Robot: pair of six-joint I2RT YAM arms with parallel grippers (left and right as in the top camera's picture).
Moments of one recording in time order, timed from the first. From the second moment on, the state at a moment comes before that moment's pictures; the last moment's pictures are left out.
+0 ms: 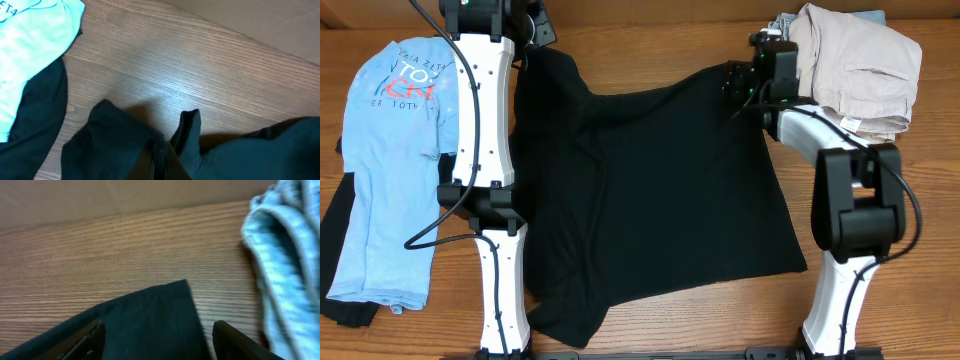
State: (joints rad) left arm -0.08 2.52 3.05 -1.57 -0.03 -0.45; right arm 0.11 2.21 1.47 0.11 -0.07 0.17
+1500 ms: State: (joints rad) left arm -0.08 2.52 3.00 -1.59 -0.06 -0.45; right arm 0.12 2.50 1.84 -0.07 0.01 0.20
